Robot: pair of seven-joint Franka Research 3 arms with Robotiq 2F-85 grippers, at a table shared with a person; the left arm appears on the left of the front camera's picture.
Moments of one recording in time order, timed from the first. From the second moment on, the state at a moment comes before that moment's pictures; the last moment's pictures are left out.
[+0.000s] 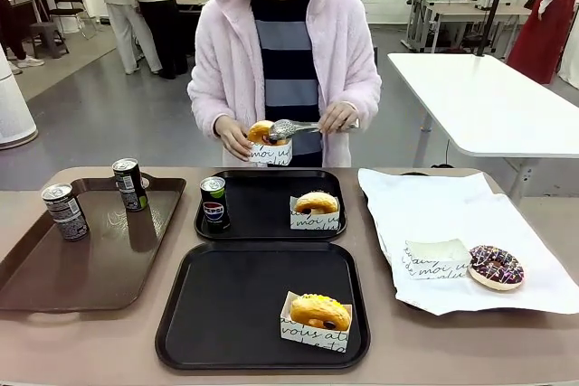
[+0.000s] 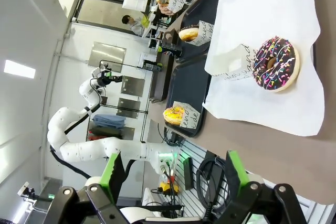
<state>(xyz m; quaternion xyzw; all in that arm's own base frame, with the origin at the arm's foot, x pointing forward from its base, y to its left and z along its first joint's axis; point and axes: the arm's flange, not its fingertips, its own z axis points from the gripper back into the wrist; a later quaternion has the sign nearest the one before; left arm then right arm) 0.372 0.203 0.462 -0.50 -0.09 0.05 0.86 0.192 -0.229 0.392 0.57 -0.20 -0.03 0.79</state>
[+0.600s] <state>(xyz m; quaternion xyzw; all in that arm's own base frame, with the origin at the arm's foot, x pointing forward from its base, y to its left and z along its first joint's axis) 0.372 0.246 0.410 -0.52 -0.05 0.09 0.85 0.192 -0.229 0.392 0.57 -0.20 -0.03 0.79</state>
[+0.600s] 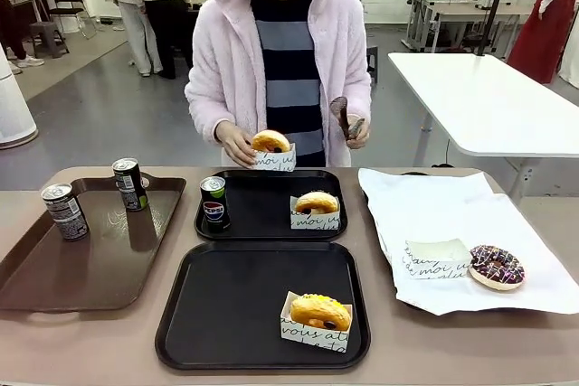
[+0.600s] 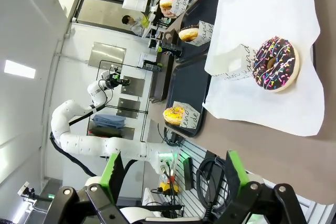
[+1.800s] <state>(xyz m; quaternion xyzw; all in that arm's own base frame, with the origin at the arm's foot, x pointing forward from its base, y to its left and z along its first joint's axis) 0.372 0.242 0.416 -0.52 -0.05 0.08 0.85 0.192 -0.229 0.392 0.57 -0.20 -0.03 0.79</state>
